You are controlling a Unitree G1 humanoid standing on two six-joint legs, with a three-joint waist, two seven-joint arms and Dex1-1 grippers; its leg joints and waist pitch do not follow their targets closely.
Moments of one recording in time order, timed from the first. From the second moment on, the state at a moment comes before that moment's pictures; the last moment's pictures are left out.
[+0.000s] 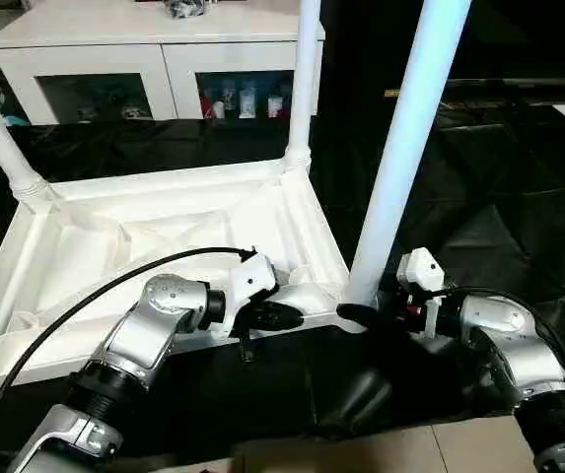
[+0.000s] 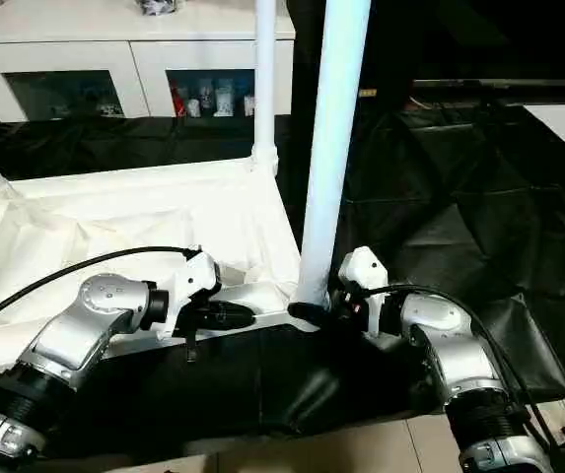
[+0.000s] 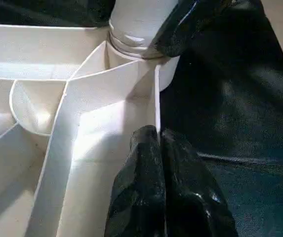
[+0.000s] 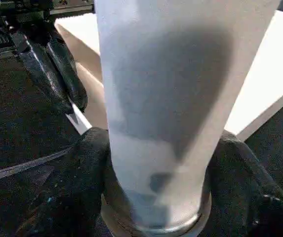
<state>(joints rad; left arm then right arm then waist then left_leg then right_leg) -0.46 0.36 -0.34 0.33 -0.04 0.24 -1.12 -0.35 -0.42 0.13 0.47 0.19 -0.05 1.06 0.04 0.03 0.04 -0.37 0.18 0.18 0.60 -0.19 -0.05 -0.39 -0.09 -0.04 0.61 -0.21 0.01</state>
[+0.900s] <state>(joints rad) -0.47 0.35 -0.35 0.34 -0.01 0.22 -1.09 -0.35 -0.41 0.13 0.47 0.19 -0.05 1.05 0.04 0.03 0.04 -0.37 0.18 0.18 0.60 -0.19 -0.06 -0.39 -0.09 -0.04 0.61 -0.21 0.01</state>
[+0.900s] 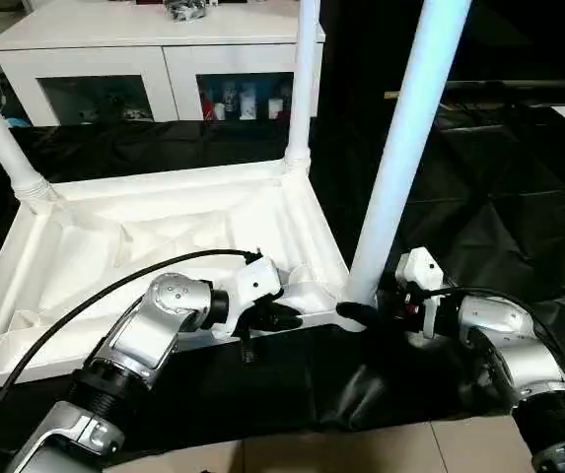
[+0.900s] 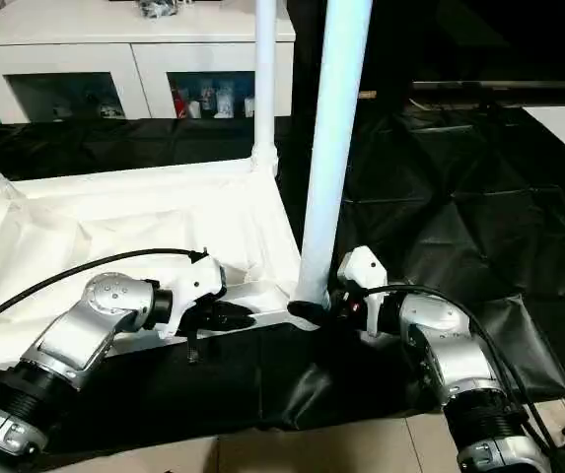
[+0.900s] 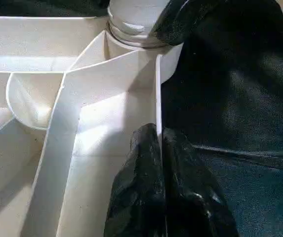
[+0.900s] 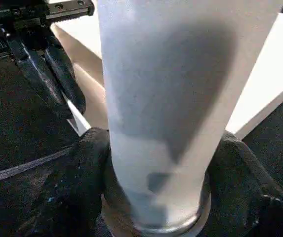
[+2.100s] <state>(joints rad) -0.72 0.03 -0.24 0.78 0.04 0.30 -0.56 -0.62 0.03 -0.07 0.83 0.07 0.01 0.01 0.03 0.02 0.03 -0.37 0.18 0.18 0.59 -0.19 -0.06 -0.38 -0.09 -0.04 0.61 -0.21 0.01</state>
